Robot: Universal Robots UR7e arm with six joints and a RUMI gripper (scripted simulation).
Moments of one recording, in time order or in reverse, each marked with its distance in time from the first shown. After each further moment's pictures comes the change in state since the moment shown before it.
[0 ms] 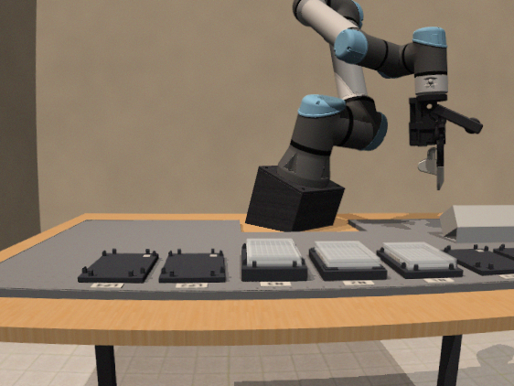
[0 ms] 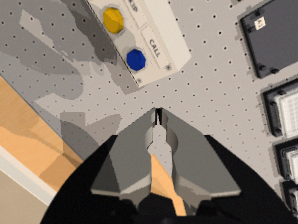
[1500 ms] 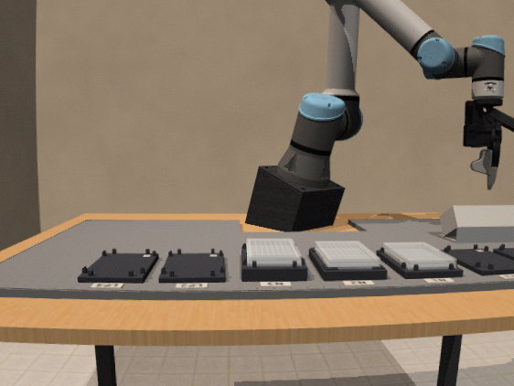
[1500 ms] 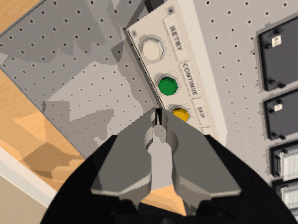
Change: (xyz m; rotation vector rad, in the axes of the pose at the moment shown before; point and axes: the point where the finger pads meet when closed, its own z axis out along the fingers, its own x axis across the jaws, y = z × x) arm -0.092 -0.123 0.011 -0.045 0.044 -0.079
